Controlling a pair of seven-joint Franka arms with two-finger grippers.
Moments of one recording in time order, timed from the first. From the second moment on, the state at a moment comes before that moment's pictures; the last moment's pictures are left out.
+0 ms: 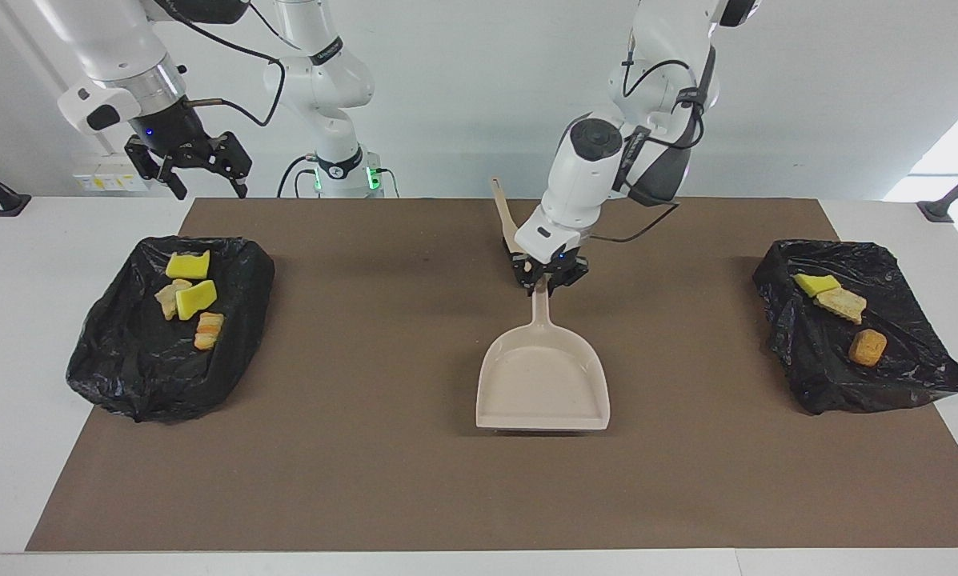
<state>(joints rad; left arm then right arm) -0.33 0.27 -0.34 -1.90 -0.03 2.24 -0.61 -0.05 -0.09 -0.02 -1.65 0.04 1.54 0.00</state>
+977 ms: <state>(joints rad) -0.13 0.11 -0.30 -1.83 -0.03 2.08 -0.67 -0.03 -0.09 -0.02 -1.65 -0.01 1.54 -0.03</state>
